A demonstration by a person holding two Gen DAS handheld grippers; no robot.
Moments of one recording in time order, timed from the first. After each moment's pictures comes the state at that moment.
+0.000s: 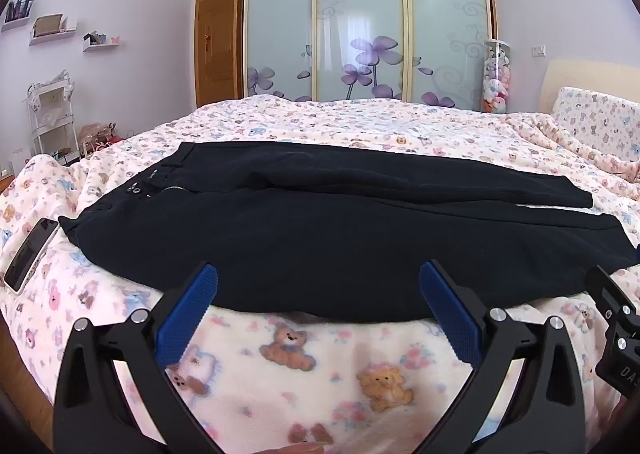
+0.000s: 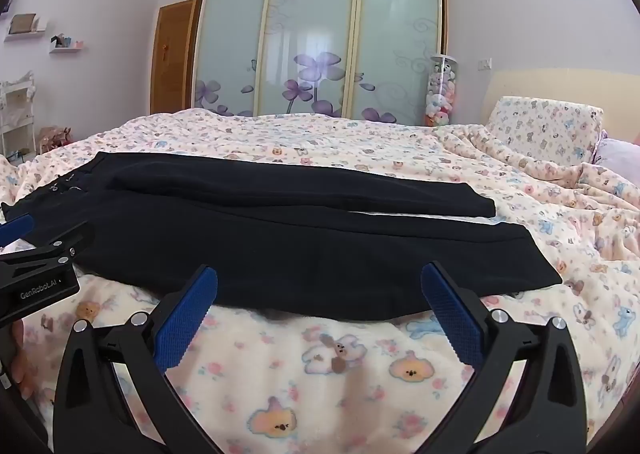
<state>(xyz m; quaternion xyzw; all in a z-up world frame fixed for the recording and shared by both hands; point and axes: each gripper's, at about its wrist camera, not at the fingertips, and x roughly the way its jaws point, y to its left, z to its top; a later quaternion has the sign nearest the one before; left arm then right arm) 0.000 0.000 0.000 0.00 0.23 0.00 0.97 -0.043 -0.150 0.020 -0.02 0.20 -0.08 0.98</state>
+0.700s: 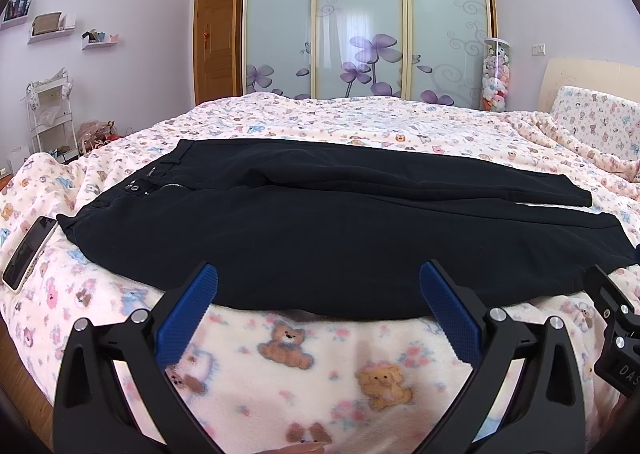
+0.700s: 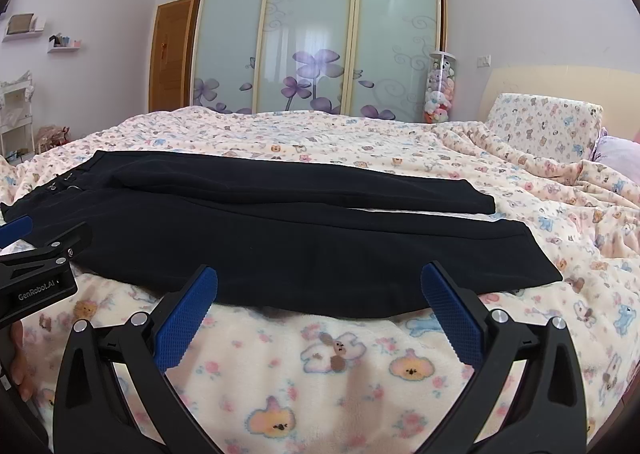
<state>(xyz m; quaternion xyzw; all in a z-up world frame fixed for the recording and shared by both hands) 0.000 0.000 0.000 0.00 0.23 0.00 0.97 -0.042 -0.150 0.019 -0.02 0.20 -0.08 0.98</state>
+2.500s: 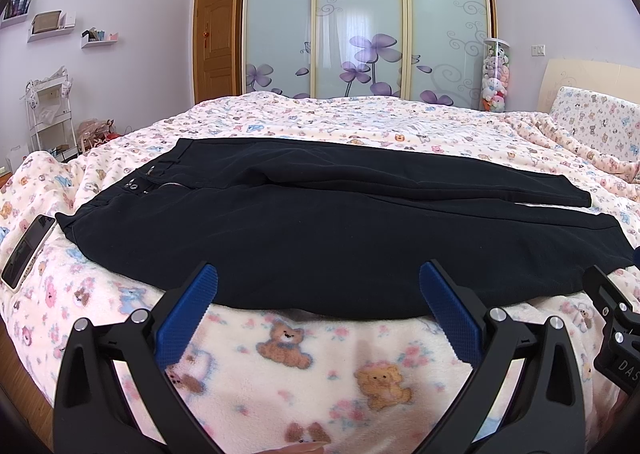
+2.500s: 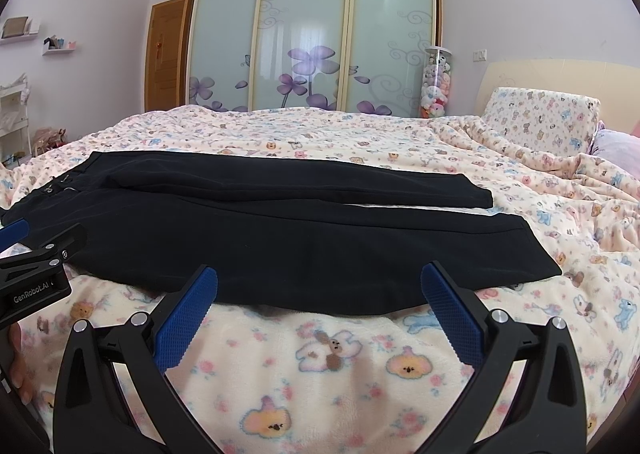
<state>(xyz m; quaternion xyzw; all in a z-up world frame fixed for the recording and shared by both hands) 0.000 0.000 0.000 0.00 0.23 0.00 0.97 -0.041 -0.157 0.017 -0.01 0.20 -0.08 0.98</state>
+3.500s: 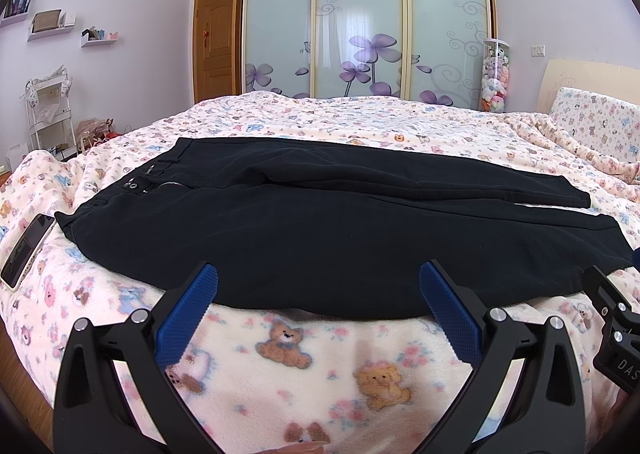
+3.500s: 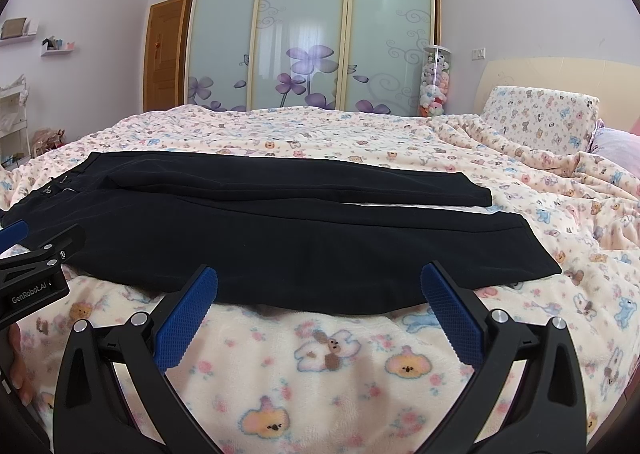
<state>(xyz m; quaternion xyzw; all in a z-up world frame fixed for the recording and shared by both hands) 0.000 0.000 0.000 0.00 0.23 0.00 0.97 -0.041 -0.154 0.019 -0.01 0.21 -0.08 0.98</state>
